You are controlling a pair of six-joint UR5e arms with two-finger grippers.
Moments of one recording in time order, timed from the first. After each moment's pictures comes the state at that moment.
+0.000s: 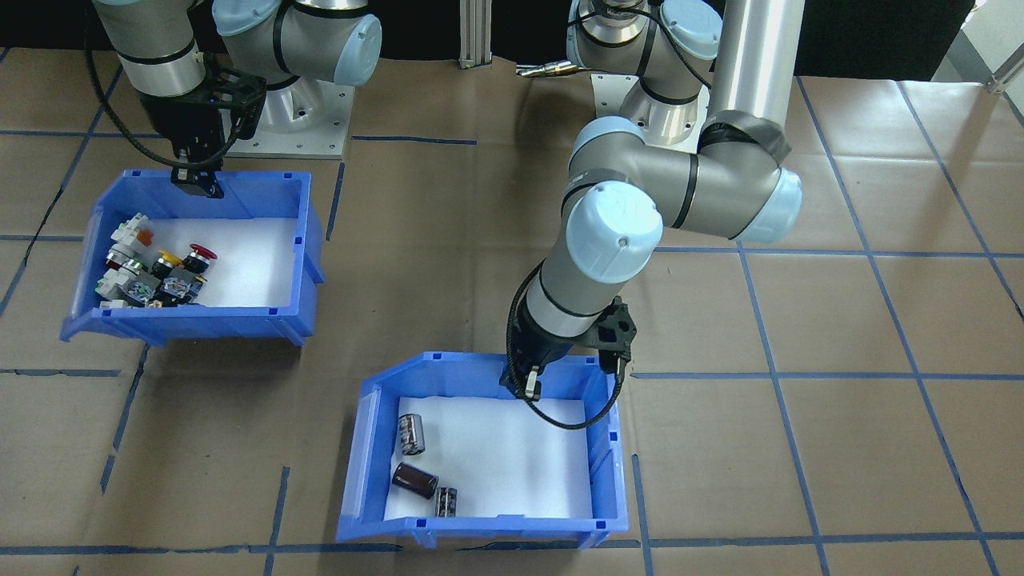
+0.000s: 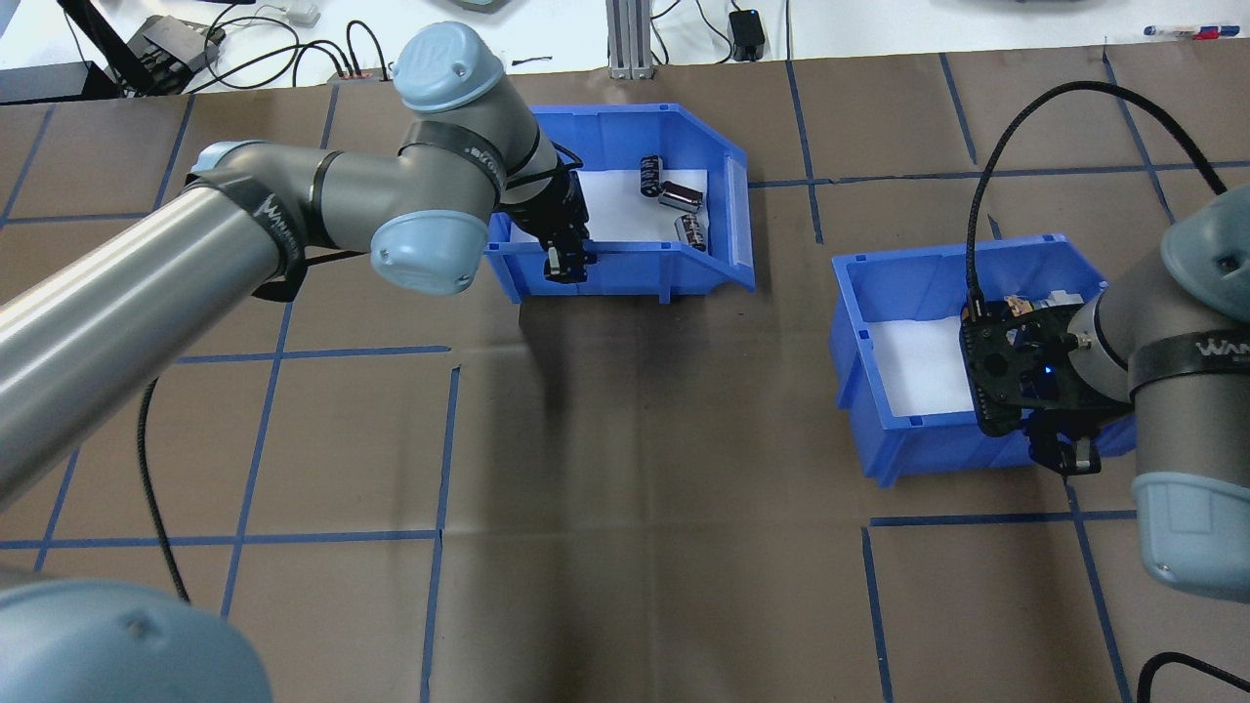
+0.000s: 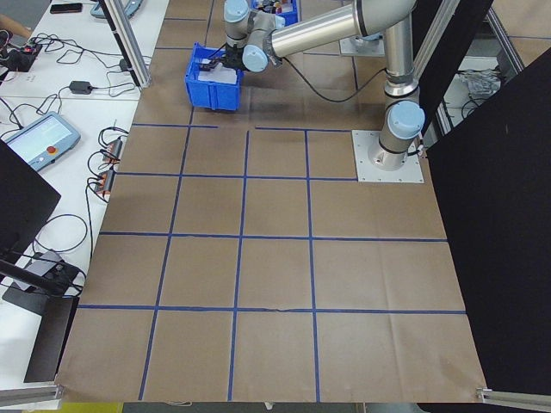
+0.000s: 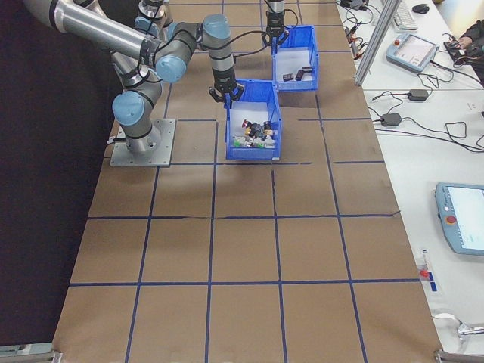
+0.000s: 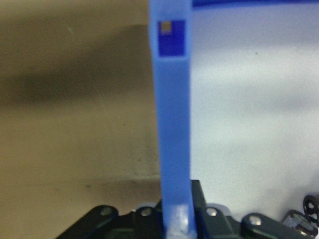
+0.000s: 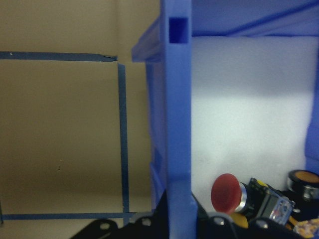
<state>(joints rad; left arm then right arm) -1.79 -2.04 -1.58 -0.97 1.35 -1.73 1.34 -1.96 2.24 -1.93 -1.63 -1.82</state>
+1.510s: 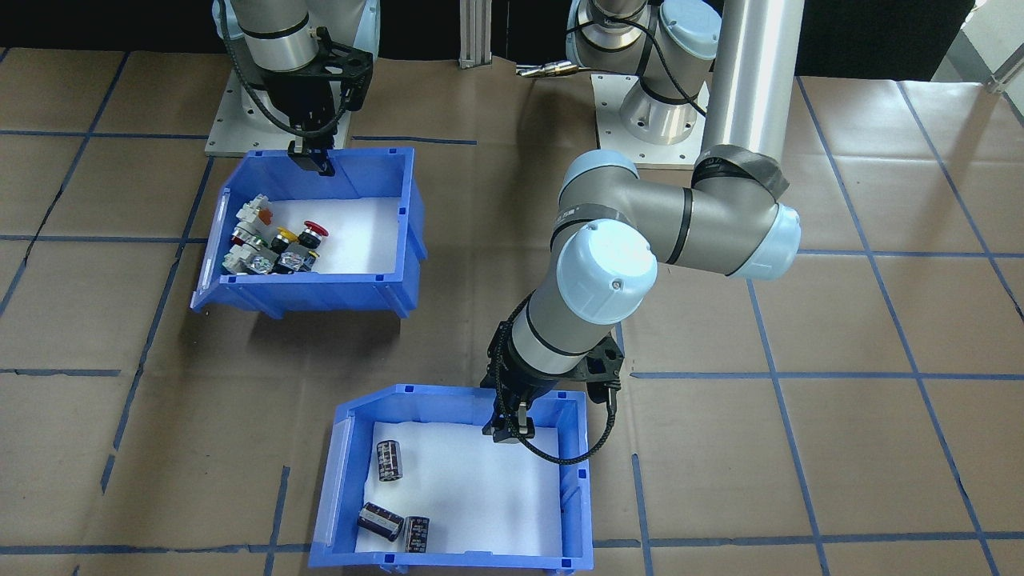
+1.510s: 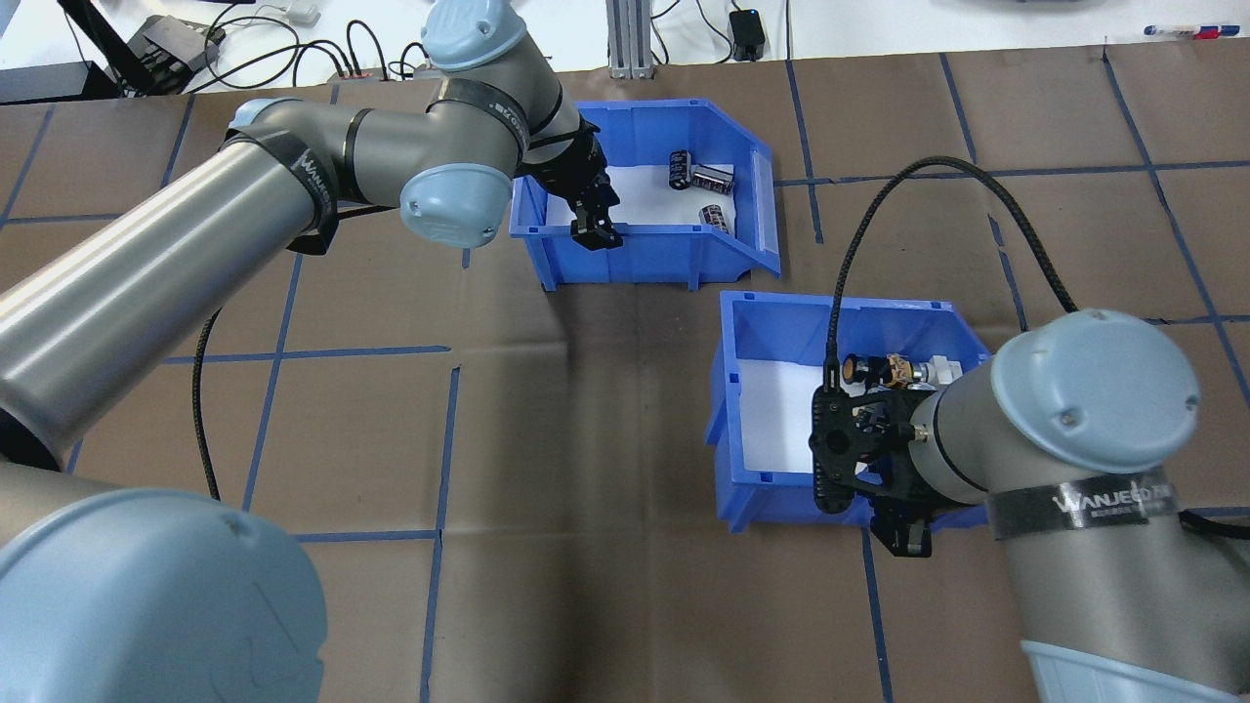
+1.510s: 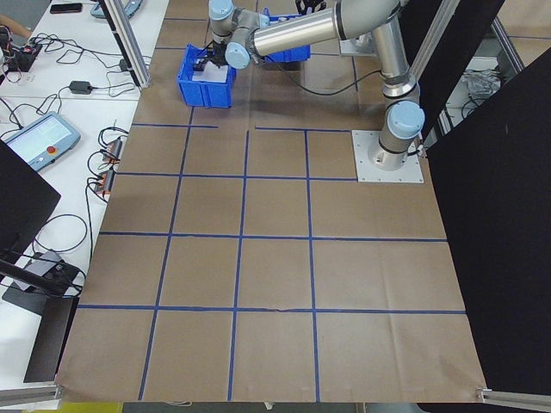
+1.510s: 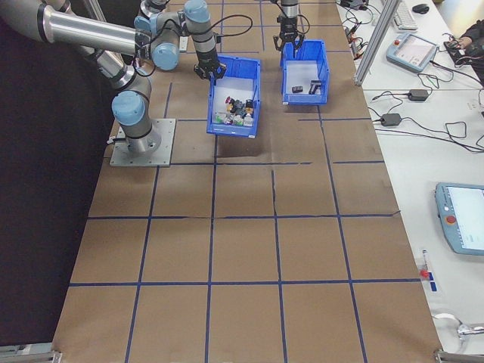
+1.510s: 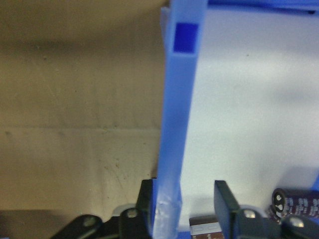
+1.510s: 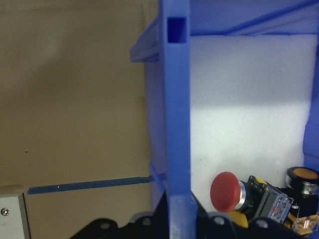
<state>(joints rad) -1.77 -2.08 -1.48 -1.02 1.30 -1.82 1.69 -1.96 2.27 -1.97 -1.53 -1.37</state>
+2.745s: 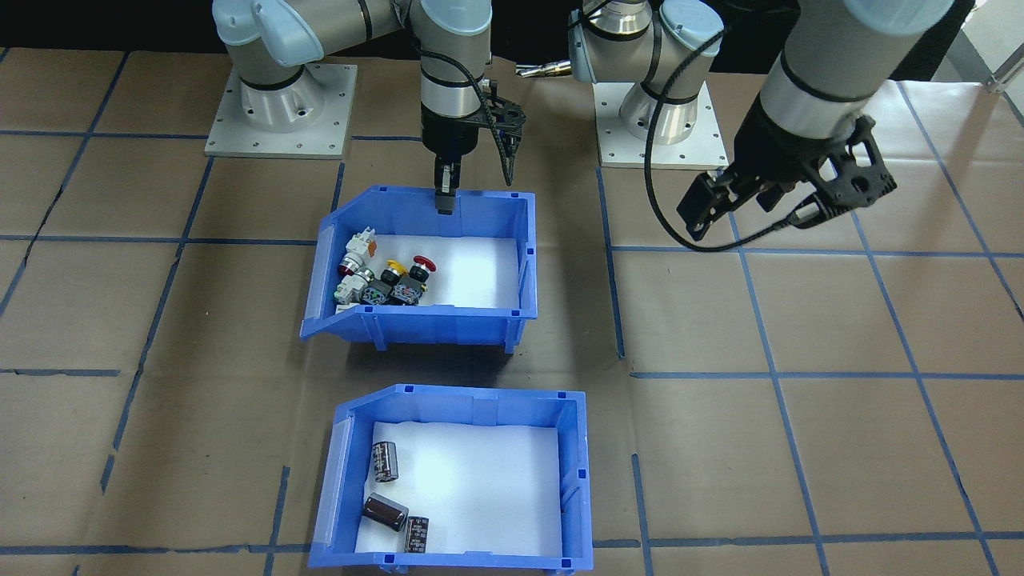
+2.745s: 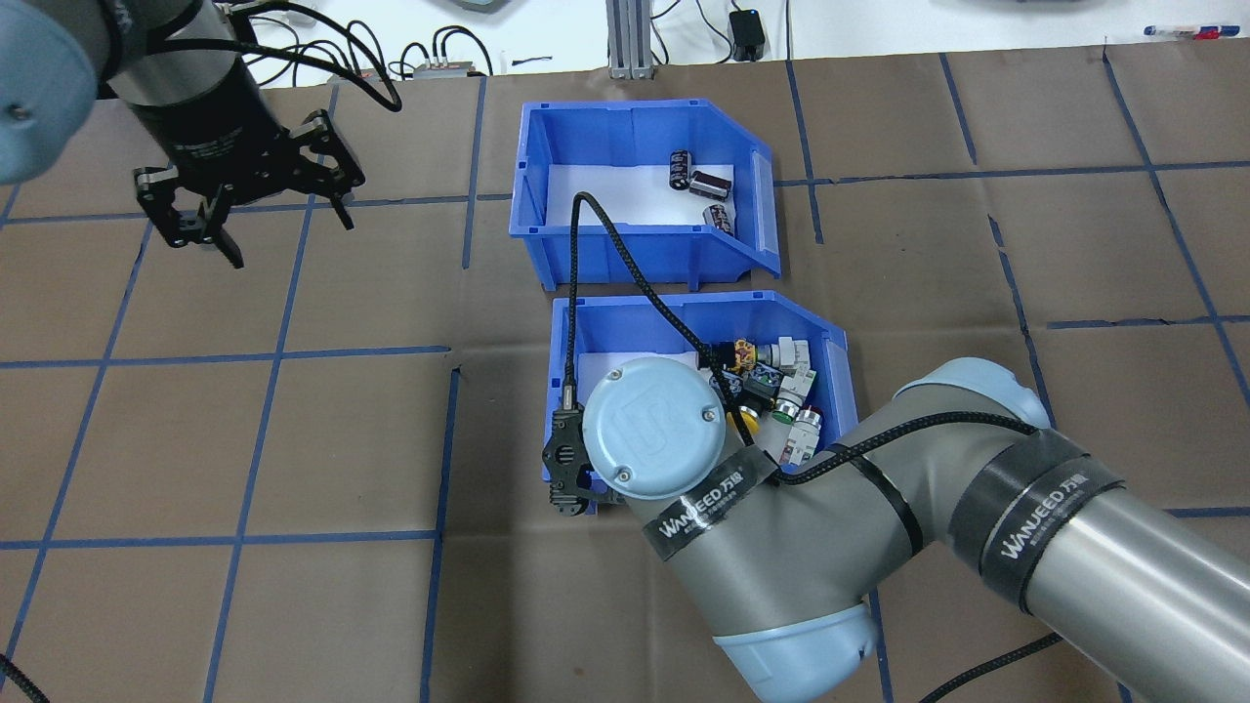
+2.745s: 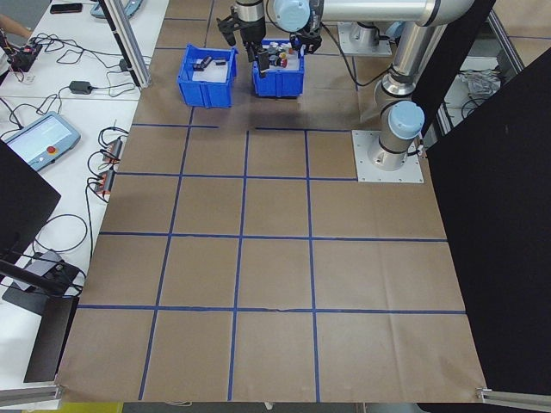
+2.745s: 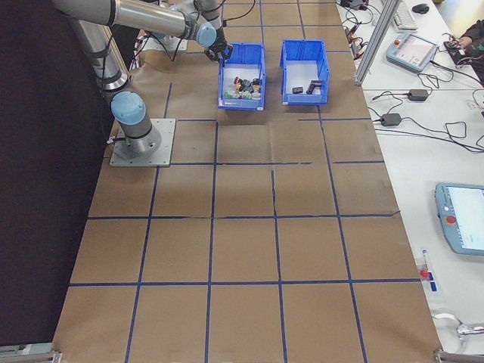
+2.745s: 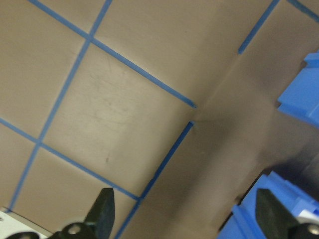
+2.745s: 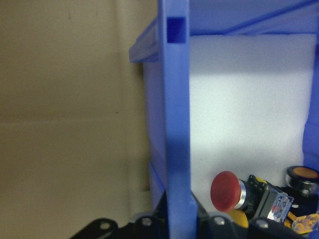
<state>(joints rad) -1.52 -1.59 -1.51 -1.69 1.65 -0.26 2.16 -1.56 2.10 -2.22 -1.72 -0.97</state>
